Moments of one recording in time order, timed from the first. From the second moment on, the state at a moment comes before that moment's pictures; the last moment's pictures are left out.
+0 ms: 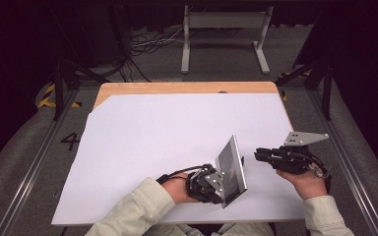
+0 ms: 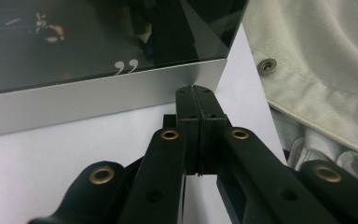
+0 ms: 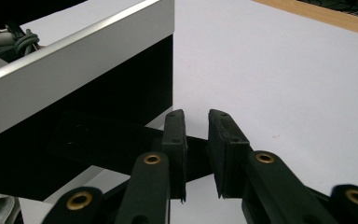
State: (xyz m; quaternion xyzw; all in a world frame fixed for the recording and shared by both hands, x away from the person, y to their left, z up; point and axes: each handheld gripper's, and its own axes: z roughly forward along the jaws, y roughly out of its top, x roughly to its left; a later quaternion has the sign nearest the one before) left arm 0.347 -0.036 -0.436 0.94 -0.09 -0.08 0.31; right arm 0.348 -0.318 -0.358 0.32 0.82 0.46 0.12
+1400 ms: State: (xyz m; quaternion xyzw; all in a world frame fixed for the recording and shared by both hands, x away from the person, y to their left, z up) left arm 0.356 -0.012 -0.425 0.94 -0.04 -0.08 0.34; right arm 0.344 -0.313 -0.350 0.32 0.82 0.46 0.12
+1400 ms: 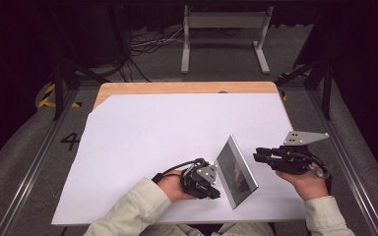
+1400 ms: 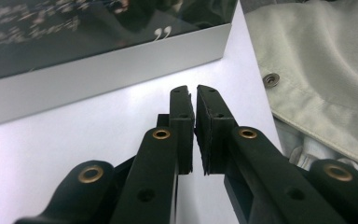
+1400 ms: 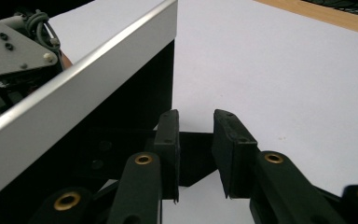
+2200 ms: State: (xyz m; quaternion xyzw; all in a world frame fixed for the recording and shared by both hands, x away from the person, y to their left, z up) left arm 0.381 0.043 -0.421 0.93 0.03 -0.05 0.37; right arm 0.332 -0.302 -0.321 0.32 0.82 0.47 0.12
